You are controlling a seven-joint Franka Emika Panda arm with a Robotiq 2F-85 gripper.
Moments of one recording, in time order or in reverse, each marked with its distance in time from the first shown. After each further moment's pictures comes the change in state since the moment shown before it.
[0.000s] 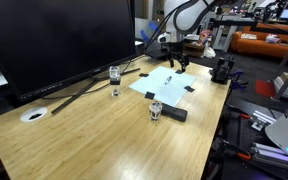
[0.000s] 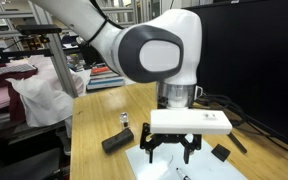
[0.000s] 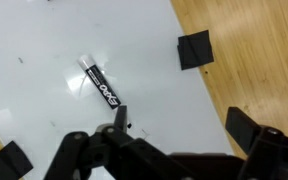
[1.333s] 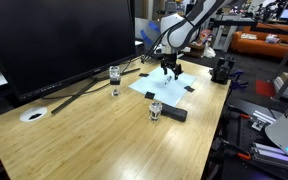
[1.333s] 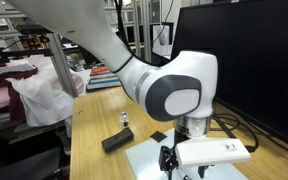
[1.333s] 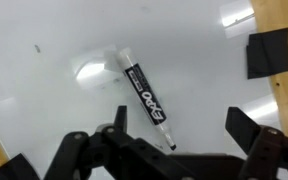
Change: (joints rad) arm -0.053 0.211 0.011 0.100 -0.004 0.173 -0.095
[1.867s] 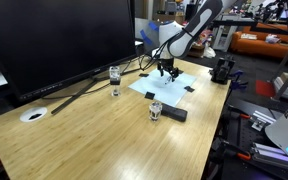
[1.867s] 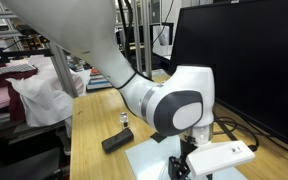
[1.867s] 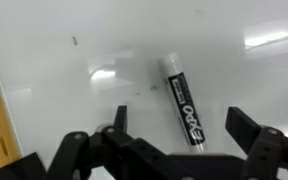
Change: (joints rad) arm -0.008 0.085 -0.004 0.035 -0.125 0.127 -0.027
